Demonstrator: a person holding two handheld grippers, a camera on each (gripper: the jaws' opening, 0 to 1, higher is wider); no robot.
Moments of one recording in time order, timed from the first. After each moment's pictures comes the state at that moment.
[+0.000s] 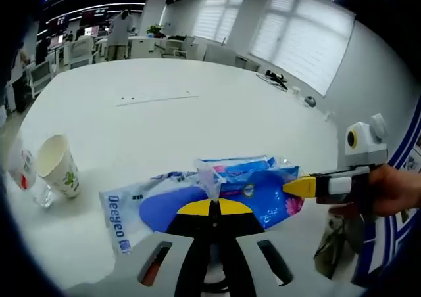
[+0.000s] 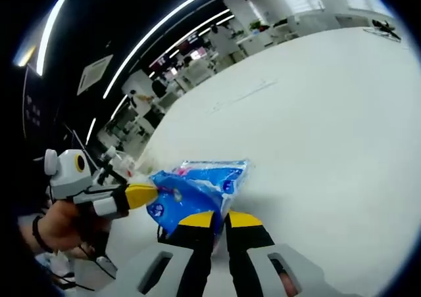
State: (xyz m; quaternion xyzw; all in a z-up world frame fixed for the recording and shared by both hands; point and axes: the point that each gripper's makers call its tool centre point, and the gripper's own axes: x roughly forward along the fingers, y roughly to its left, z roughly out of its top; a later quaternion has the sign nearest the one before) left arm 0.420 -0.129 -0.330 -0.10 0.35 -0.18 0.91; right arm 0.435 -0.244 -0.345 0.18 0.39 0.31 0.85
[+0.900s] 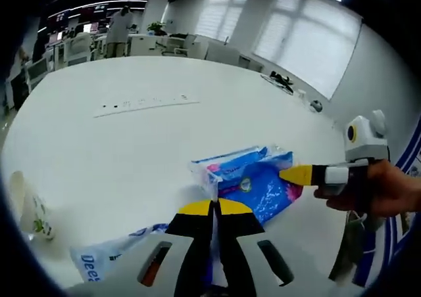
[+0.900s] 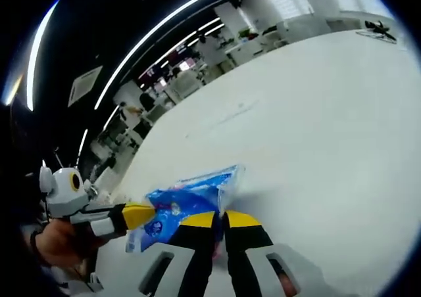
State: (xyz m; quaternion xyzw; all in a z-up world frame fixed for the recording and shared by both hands) left arm 0.514 -0.154 -0.354 -0.11 0.36 -0.17 0.91; right arm 0.551 -0.264 -0.355 0.19 0.38 0.28 0.86
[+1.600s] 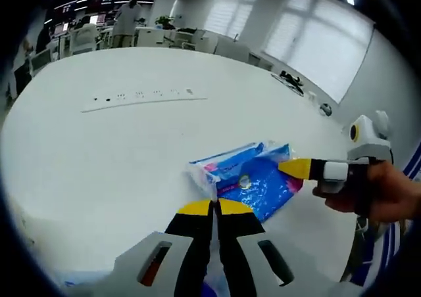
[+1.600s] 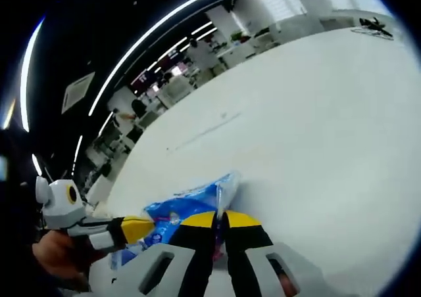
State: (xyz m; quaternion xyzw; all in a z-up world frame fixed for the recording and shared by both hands) left arm 0.556 -0.160 -0.386 -0.13 0.38 -0.15 0.90; right arm 0.594 -0.268 -0.376 0.19 0.38 0.27 0.86
